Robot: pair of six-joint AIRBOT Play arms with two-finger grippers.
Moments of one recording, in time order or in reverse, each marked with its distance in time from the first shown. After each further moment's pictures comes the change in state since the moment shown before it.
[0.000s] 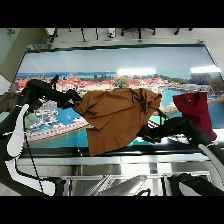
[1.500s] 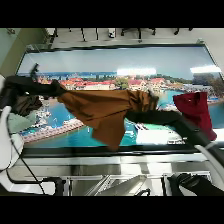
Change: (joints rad) left arm 0.141 0.200 0.000 -0.077 -0.068 0.092; right arm 0.204 0.088 0.266 0.061 0.307 -0.025
